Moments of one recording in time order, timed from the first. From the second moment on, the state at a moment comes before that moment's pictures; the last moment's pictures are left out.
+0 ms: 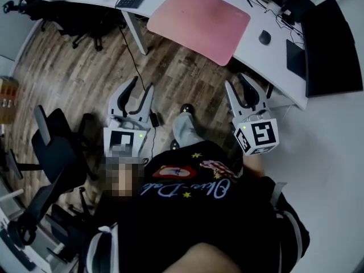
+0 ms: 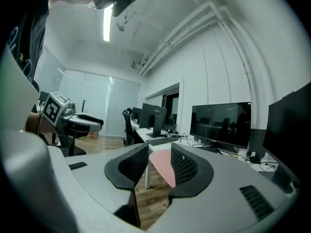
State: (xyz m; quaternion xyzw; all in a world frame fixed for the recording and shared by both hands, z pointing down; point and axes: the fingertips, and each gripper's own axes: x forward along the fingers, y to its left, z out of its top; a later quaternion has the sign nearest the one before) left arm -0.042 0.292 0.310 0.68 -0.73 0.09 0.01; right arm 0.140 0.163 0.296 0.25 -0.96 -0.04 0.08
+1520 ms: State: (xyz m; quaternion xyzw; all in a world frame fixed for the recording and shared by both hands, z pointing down) left arm -0.173 0.050 0.459 0.63 -0.64 0.43 -0.07; right arm 0.070 -0.025 0.434 0.33 -0.91 -0.01 0.24
